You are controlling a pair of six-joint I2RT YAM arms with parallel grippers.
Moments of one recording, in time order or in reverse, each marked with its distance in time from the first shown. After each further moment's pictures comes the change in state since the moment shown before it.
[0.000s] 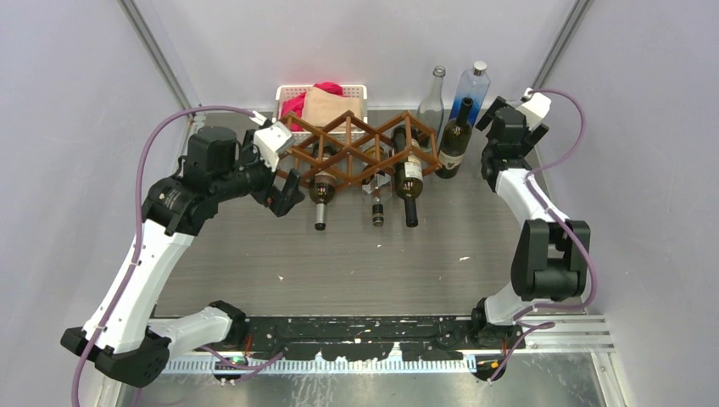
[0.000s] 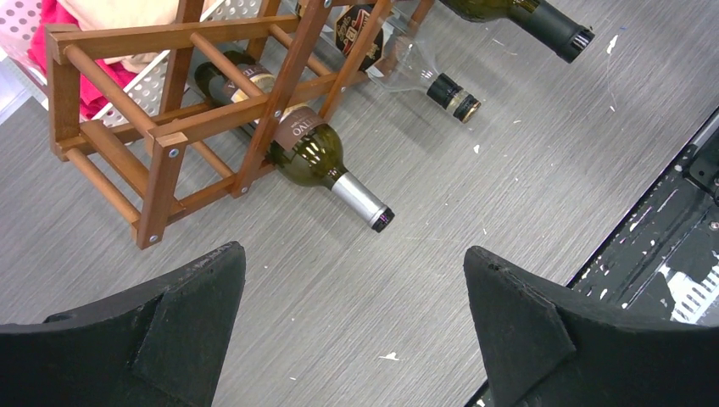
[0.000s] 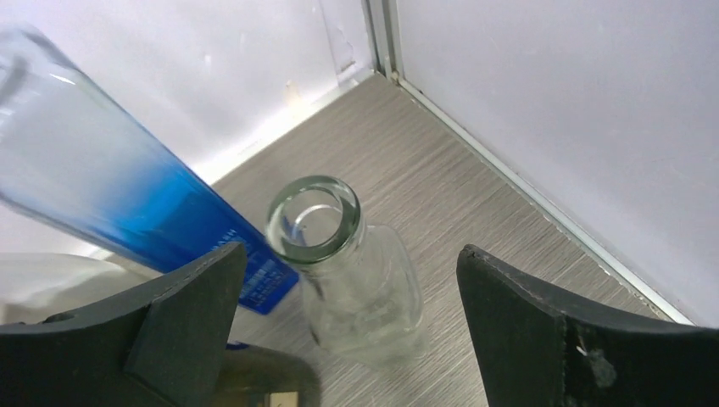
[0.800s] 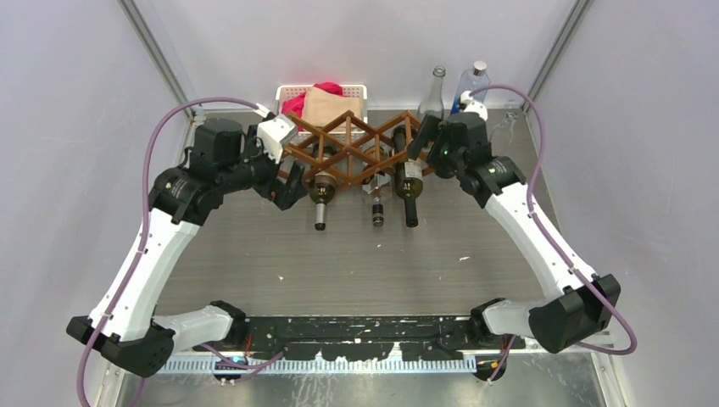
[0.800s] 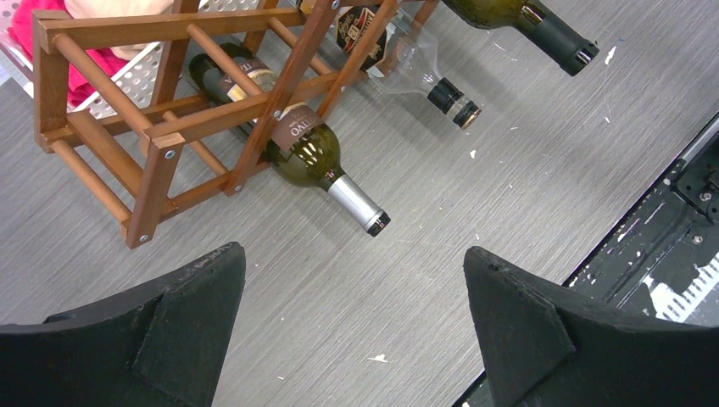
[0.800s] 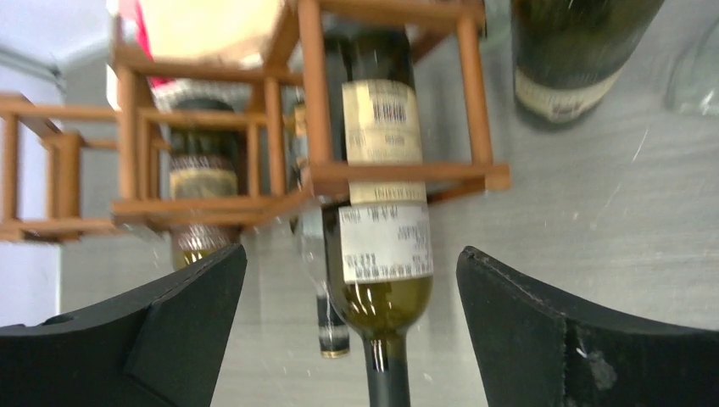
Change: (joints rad) left arm 0.008 0.062 0.045 -0.014 -0.003 -0.047; right arm 0.414 -0.307 0.221 -0.768 -0.342 0.257
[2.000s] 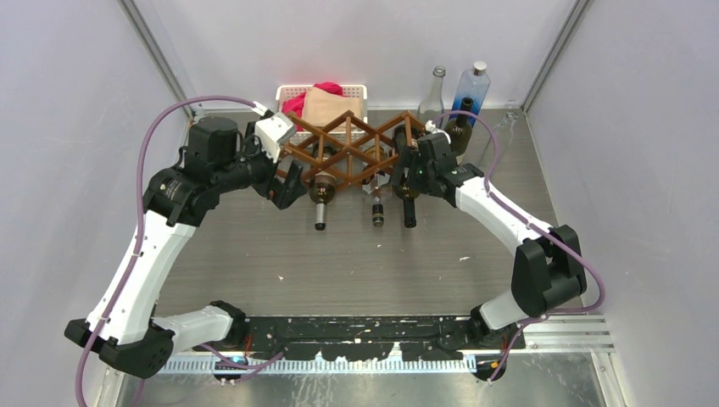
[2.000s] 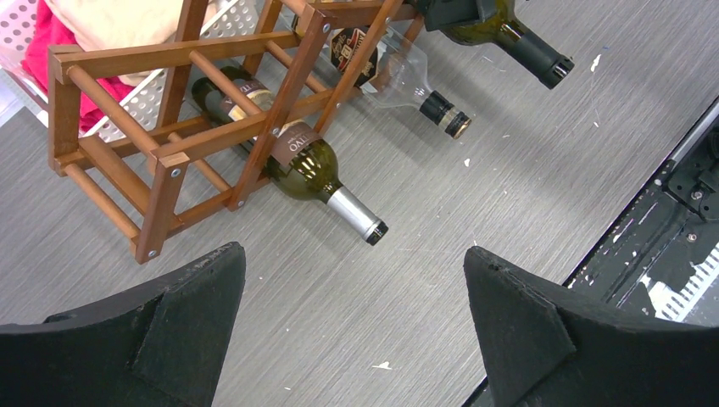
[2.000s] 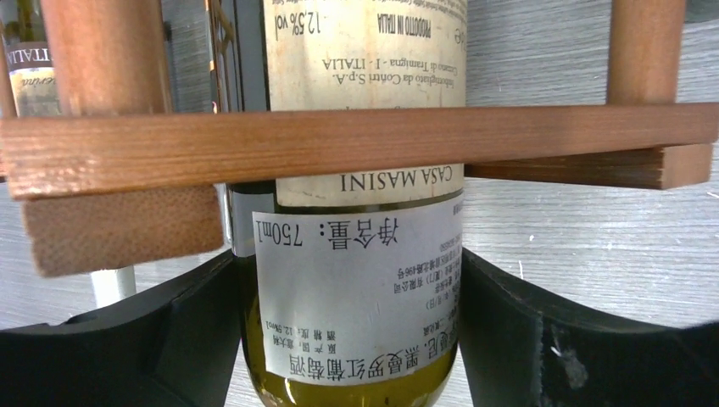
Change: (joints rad) left arm 0.000 -0.006 0.030 -0.002 0.028 0.024; right arm 0.024 0.223 -0.194 0.124 -0.138 -0.005
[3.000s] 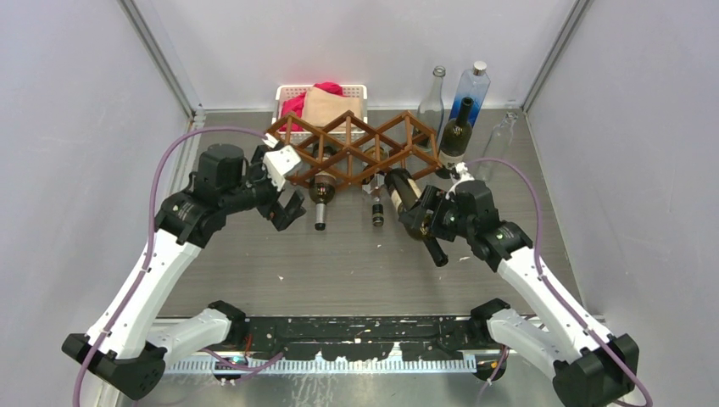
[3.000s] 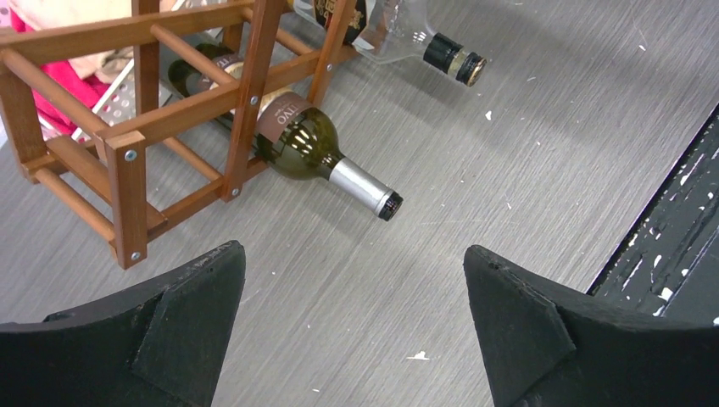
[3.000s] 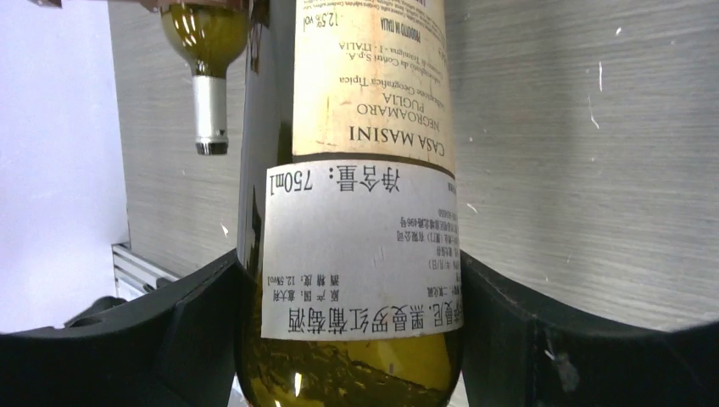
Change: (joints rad) left arm 0.000 -0.132 -0.293 0.128 0.023 0.151; right arm 0.001 -0.578 -0.381 -0.051 -0.238 0.139
